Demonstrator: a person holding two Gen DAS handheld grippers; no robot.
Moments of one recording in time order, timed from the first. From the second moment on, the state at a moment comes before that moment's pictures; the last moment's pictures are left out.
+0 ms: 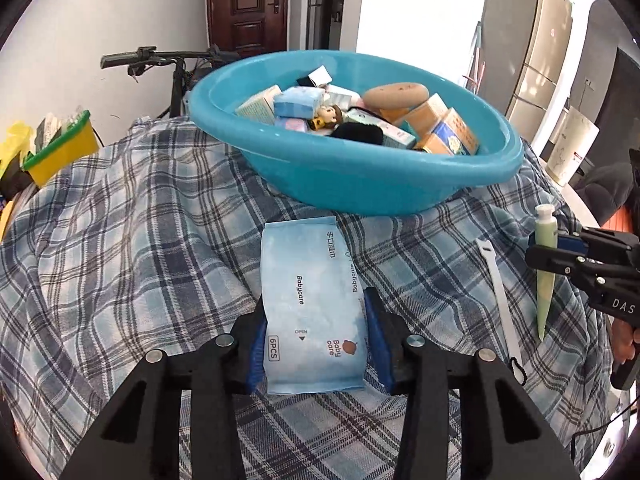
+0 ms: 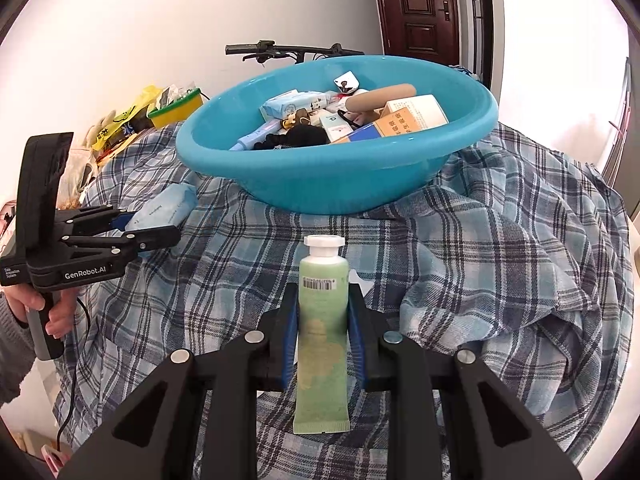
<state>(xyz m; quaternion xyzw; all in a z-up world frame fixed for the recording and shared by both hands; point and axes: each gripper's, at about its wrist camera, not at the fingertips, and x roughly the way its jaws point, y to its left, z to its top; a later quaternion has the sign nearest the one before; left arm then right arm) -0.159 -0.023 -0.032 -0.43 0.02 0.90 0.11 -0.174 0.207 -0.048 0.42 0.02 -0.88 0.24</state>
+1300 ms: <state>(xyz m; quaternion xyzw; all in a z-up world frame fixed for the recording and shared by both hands) -0.107 0.014 0.038 -0.28 0.02 0.96 0.01 -0.136 0.200 0.015 0.30 0.01 -0.94 0.18</state>
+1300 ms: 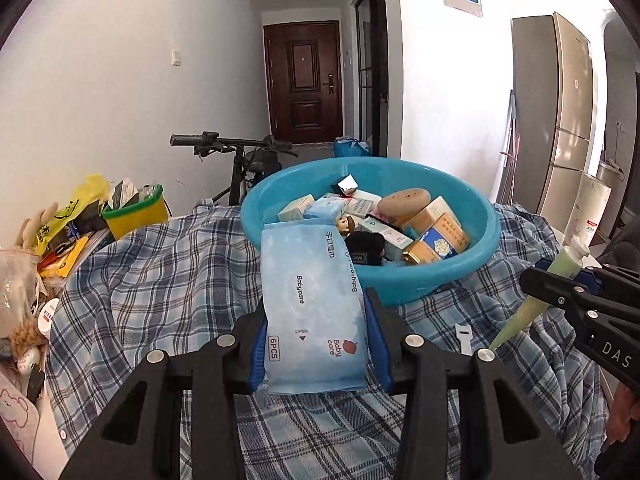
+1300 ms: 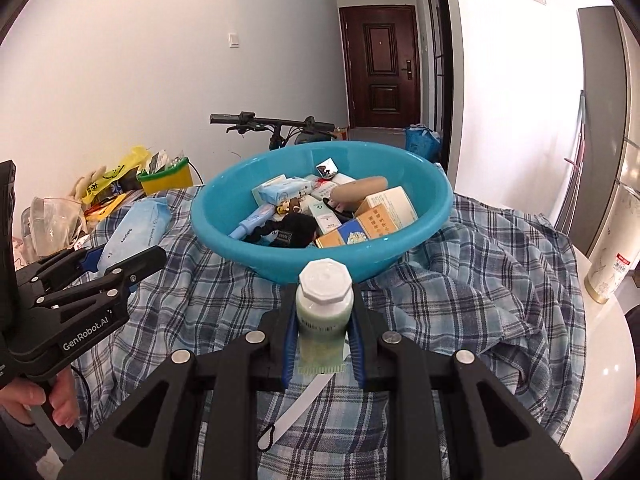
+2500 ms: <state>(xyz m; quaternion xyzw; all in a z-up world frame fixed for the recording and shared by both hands) -0.098 0.020 0.247 -0.08 0.00 1.00 0.01 -0.128 0.167 0.179 0.12 0.02 -0.98 0.16</state>
